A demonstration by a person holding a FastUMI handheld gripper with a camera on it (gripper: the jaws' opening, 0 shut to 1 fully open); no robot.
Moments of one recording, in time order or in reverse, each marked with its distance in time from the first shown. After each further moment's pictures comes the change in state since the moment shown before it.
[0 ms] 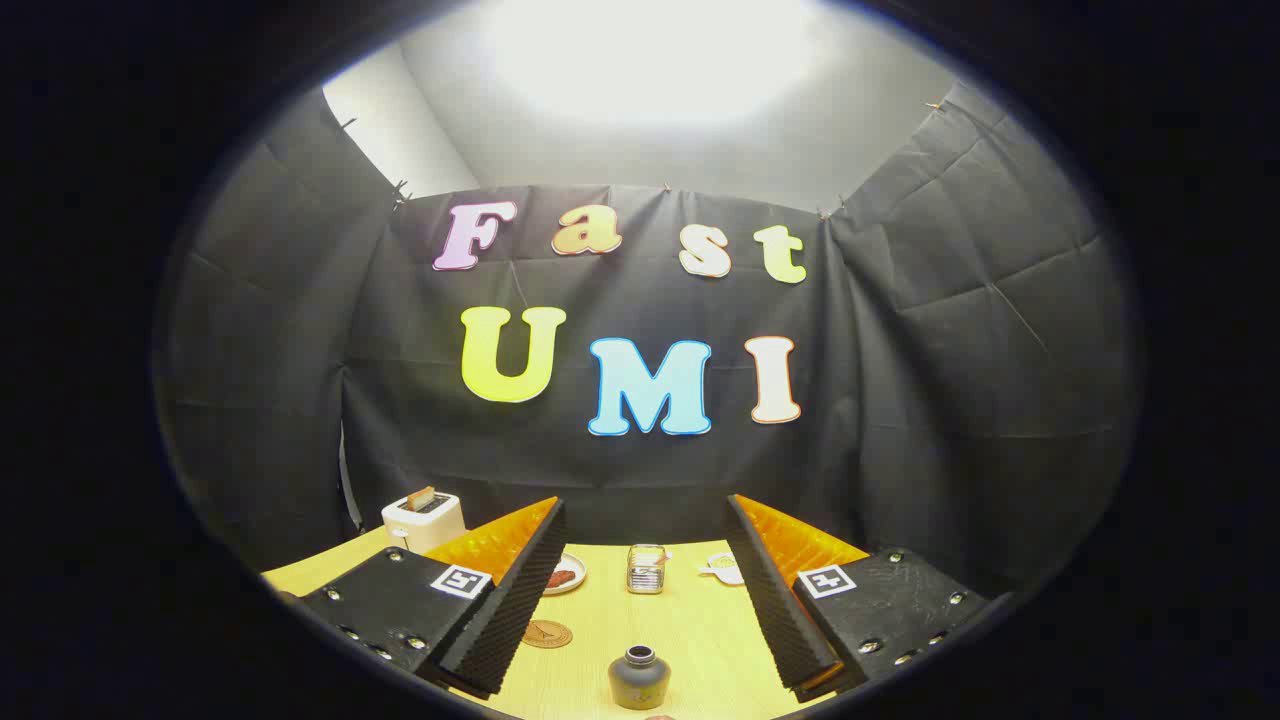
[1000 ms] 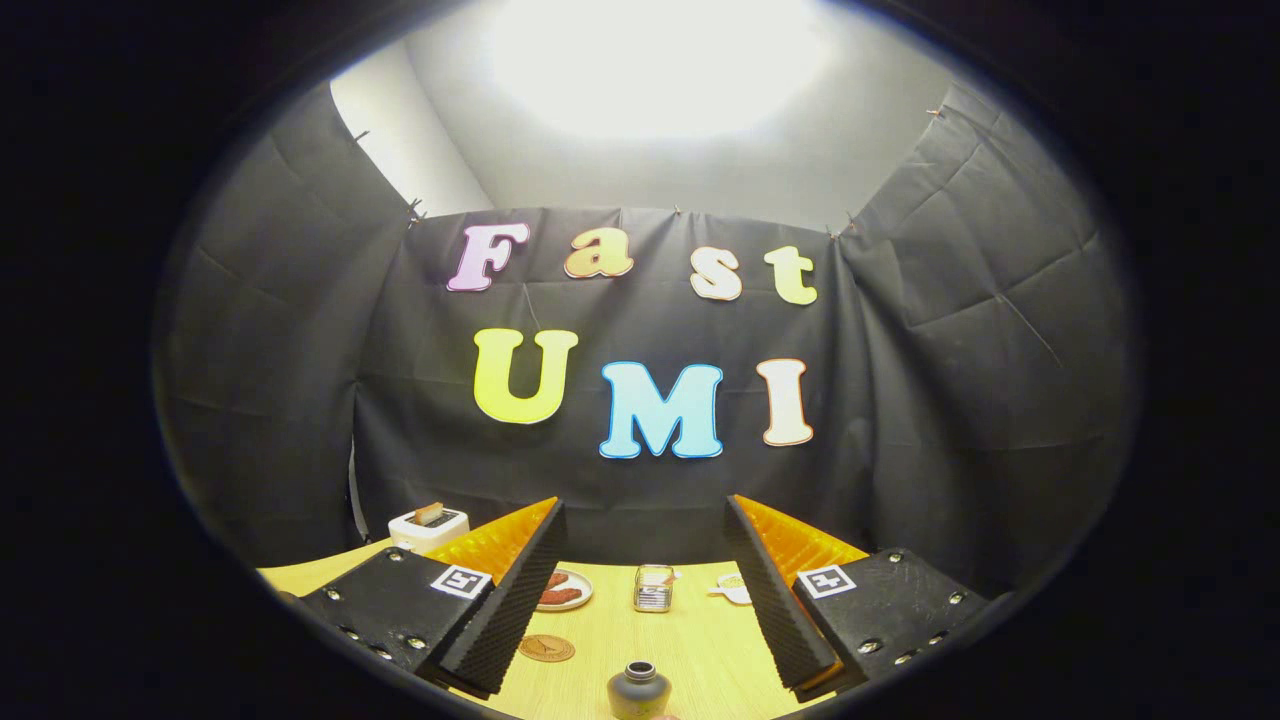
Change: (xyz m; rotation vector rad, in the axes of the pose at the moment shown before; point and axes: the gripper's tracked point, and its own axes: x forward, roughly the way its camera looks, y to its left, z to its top) arm 0.002 0.006 0.010 -0.005 -0.077 0.050
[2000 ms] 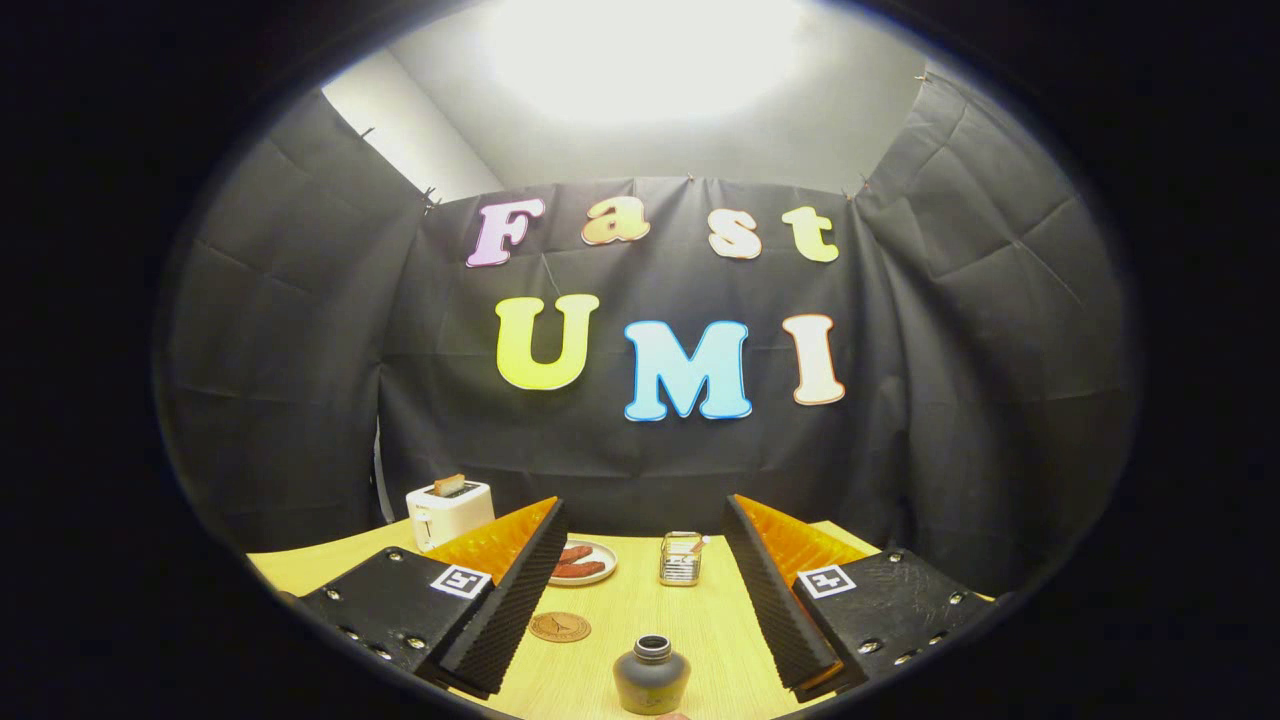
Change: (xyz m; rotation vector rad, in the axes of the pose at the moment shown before) arm 0.013 0.001 -0.086 0.048 0.076 0.092
